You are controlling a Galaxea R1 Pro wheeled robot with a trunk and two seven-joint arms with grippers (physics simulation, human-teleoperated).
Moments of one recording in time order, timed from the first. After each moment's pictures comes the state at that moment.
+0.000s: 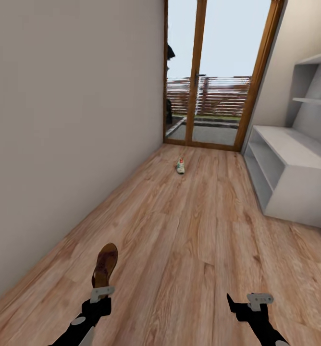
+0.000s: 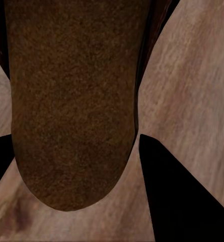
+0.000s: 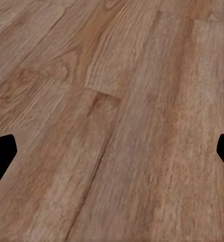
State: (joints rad) left arm -0.39 0.05 -0.22 -0.53 0.32 -0.02 0.10; right arm -0.15 -0.10 -0.14 -0.90 0.02 -0.12 0.14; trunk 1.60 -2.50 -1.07
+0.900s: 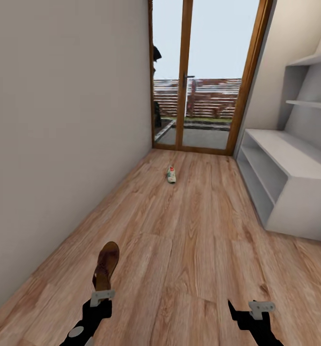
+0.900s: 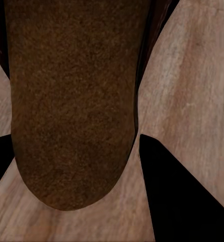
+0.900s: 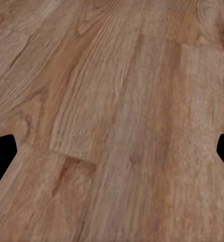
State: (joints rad) left arm -0.35 0.05 -0.26 -0.55 0.32 -0.15 0.08; right arm -0.15 -0.11 -0.14 -0.81 0.03 -0.21 0.14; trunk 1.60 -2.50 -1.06
